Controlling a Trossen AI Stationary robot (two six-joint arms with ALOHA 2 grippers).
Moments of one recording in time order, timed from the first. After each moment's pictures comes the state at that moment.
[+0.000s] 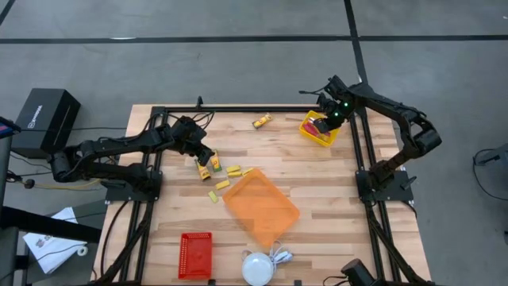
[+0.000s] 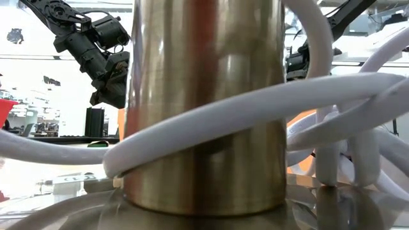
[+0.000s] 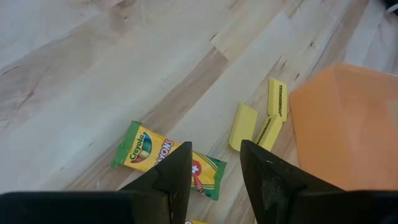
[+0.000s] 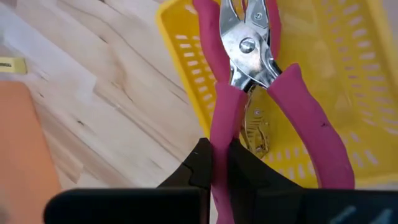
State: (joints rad) left arm 0.53 1.09 0.54 -0.29 0.19 -0.36; right arm -1.00 1.52 1.06 -0.98 -0.34 0.03
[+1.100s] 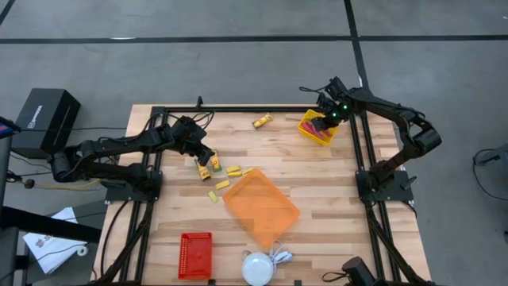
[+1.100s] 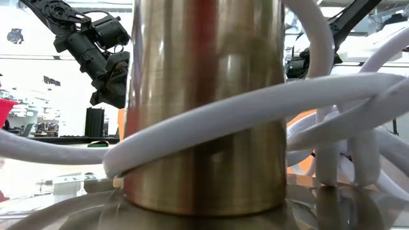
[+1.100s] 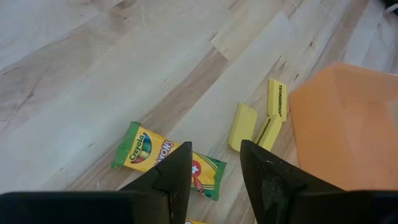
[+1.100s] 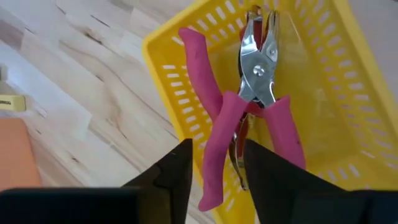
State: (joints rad) left arm 0.53 1.09 0.54 -0.29 0.19 -0.35; right arm -1.02 1.53 0.98 -0.78 -0.35 0.08
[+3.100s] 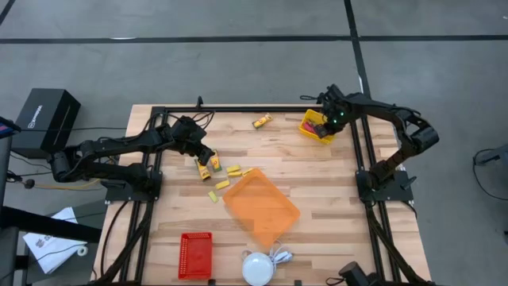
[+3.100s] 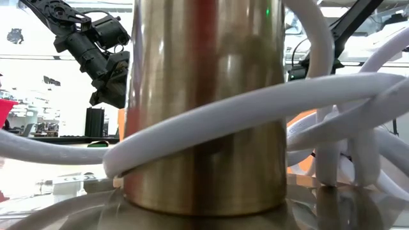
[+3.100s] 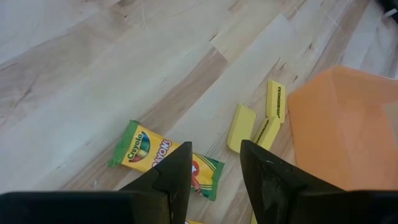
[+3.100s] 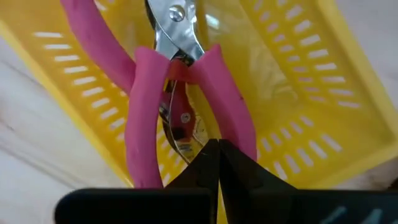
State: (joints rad) left arm 0.53 1.09 0.54 -0.29 0.19 -0.37; right arm -1.00 1.56 0.91 -0.78 -0.09 0.08
